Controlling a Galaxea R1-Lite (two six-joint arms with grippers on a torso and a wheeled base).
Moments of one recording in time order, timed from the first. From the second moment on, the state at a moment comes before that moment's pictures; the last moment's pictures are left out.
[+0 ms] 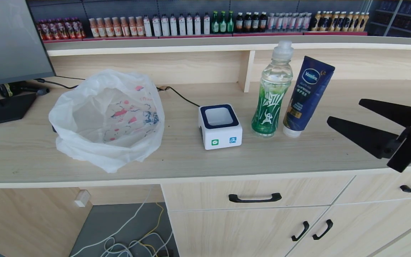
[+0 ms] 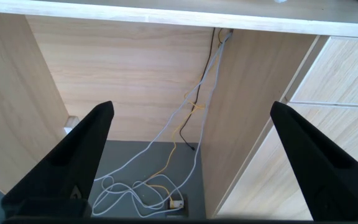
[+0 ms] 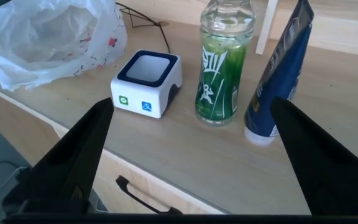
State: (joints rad) left arm 0.00 0.00 0.00 0.00 0.00 0.00; right arm 0.40 1.18 -0.62 -0.64 0.15 -0.07
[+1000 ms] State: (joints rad) left arm 0.00 0.00 0.00 0.00 0.00 0.00; right arm 0.61 1.50 -0.73 -0.90 -0.30 -0.11
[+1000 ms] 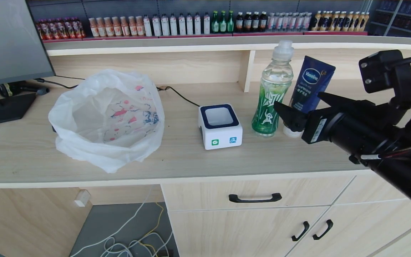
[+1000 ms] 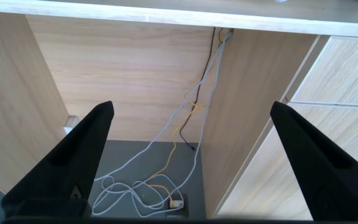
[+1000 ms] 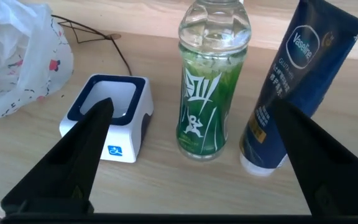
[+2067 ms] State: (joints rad) left arm 0.00 0.00 0.00 0.00 0.00 0.00; right arm 0.57 1.74 -0.93 -0.96 -0.34 -0.10
